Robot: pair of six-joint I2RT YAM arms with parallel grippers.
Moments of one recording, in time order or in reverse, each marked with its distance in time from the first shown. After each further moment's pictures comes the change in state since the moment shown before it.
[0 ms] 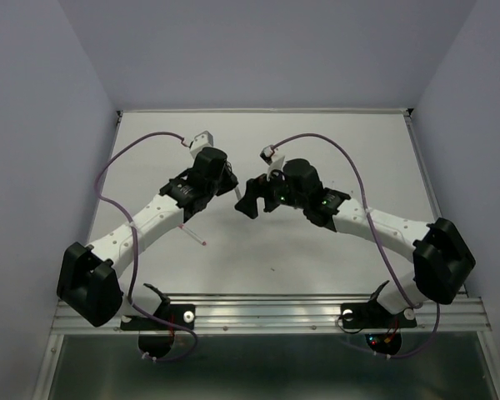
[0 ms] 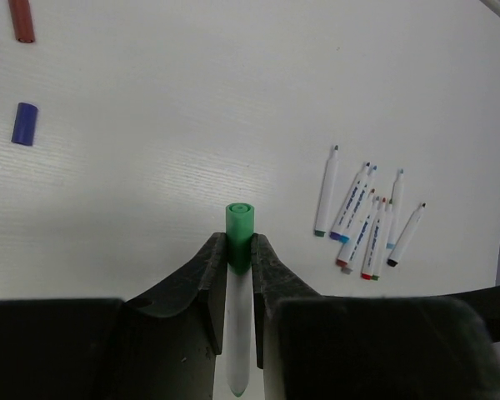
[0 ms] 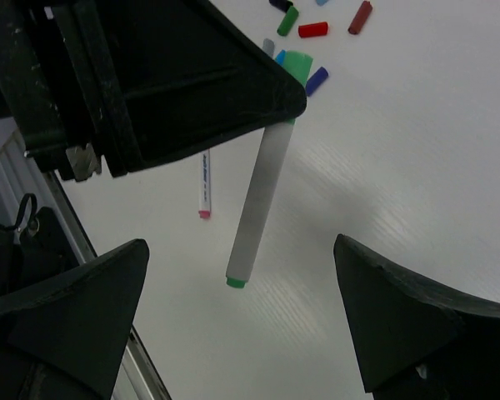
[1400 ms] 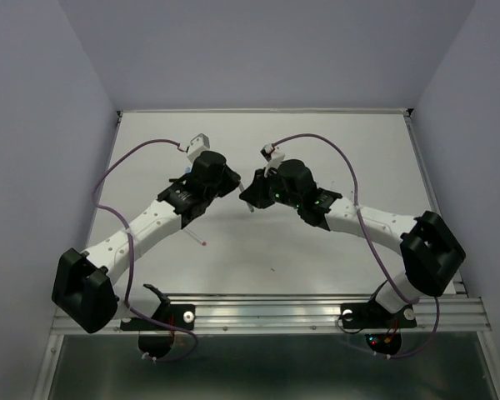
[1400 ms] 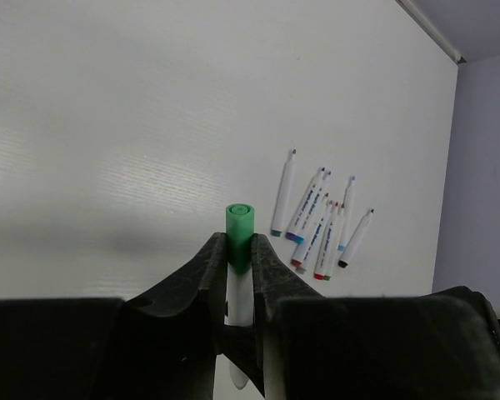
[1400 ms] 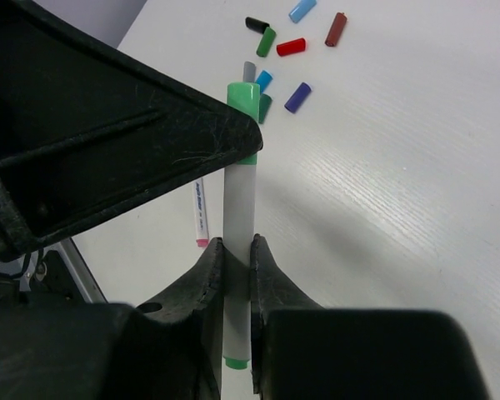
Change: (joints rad) left arm -0.010 -0.048 -0.039 0.050 -0.019 -0.121; right arm 0.016 0.094 0.029 0.099 0.078 0.114
